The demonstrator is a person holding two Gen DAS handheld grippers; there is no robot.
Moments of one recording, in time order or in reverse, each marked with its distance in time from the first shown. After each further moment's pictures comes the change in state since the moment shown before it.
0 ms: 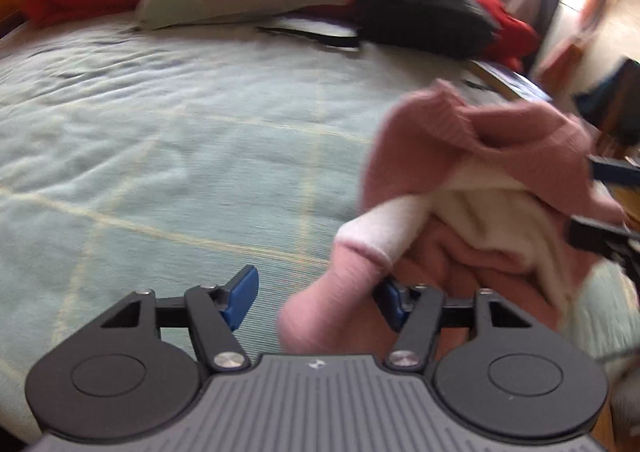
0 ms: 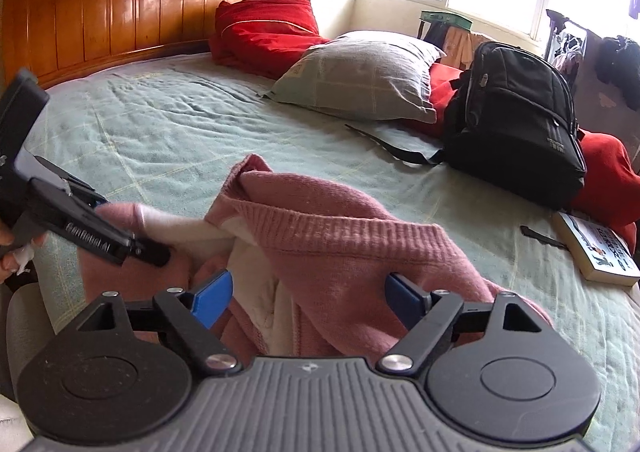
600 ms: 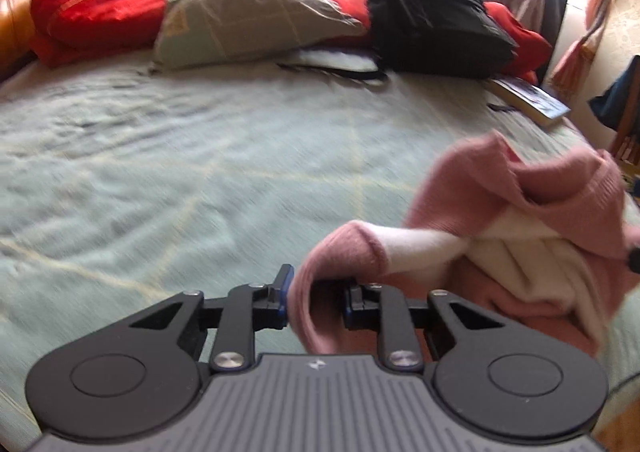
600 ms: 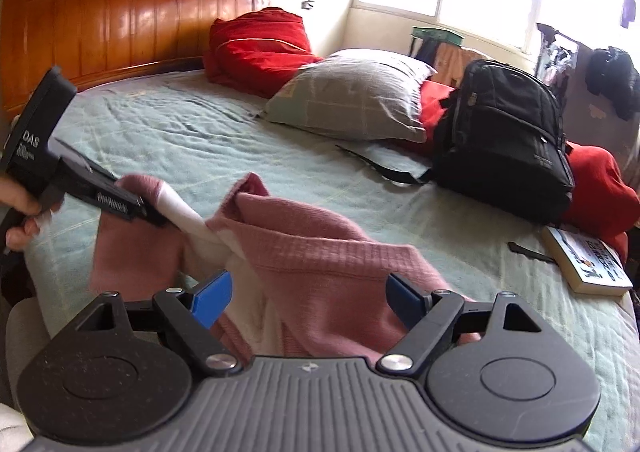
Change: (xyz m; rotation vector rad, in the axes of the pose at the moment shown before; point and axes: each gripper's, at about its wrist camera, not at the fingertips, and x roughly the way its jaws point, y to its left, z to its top) left arm -0.001 0.036 0.045 0.035 -0.087 0.129; right arm -0.017 -0.007 0.006 0.011 -0.052 -0.032
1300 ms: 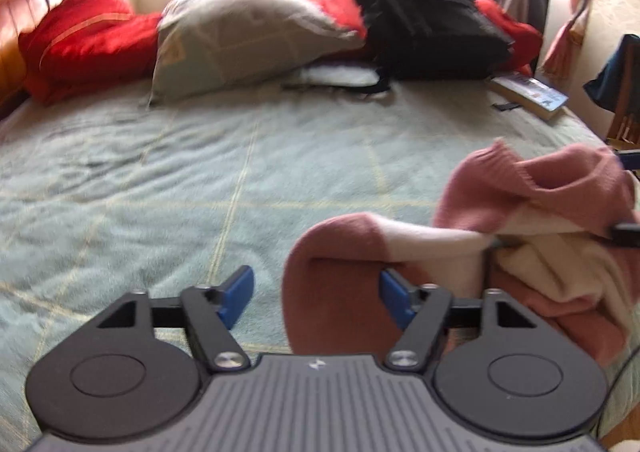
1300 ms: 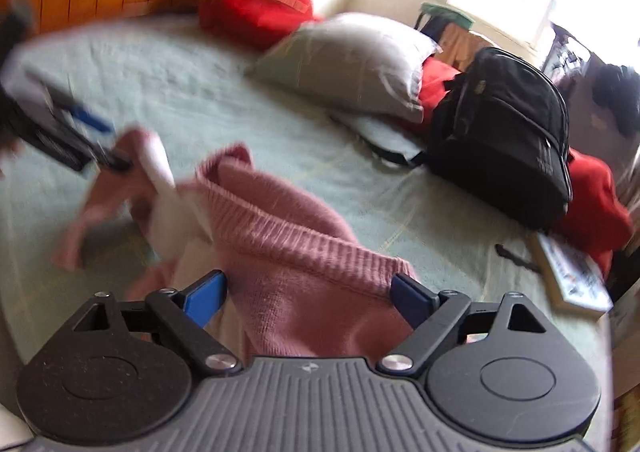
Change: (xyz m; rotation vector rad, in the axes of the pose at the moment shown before) left arm -0.007 0.010 0.003 0.106 -0.049 -0.043; right arm 0.055 0.011 0.024 -0.154 0.153 -0.081
